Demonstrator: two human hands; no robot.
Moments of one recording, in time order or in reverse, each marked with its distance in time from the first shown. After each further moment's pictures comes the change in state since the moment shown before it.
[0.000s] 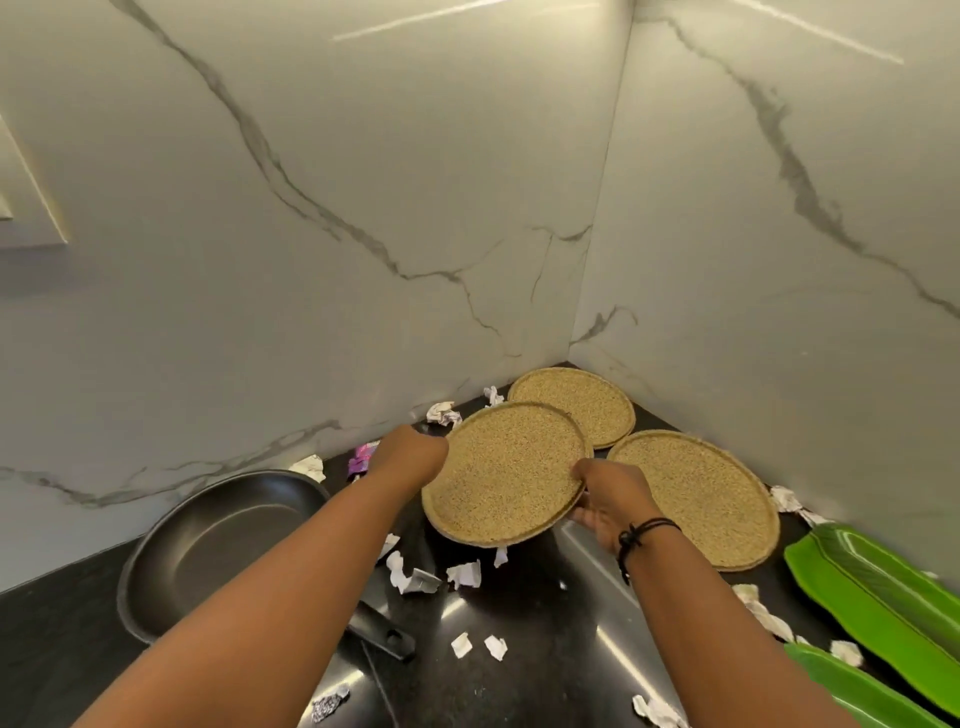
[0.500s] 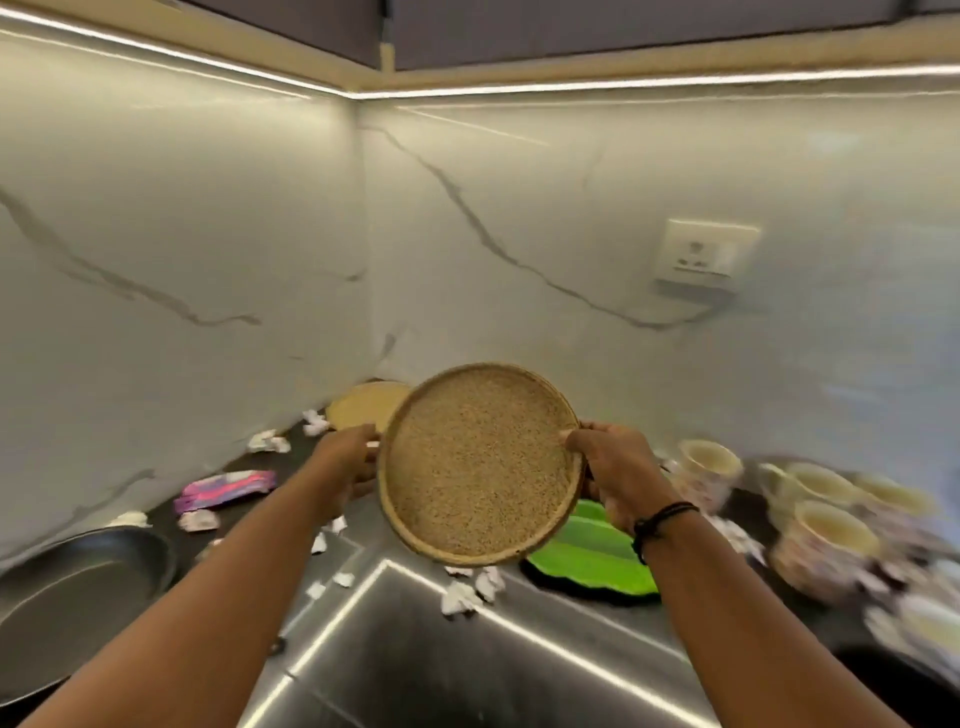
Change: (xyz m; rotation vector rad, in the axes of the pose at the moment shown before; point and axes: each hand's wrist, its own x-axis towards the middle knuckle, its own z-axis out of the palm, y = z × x) left_hand -0.179 0.042 0.022 -0.578 -0.477 0.195; right_hand -0.234 -0.014 -0.184 -0.021 0.295 -0.366
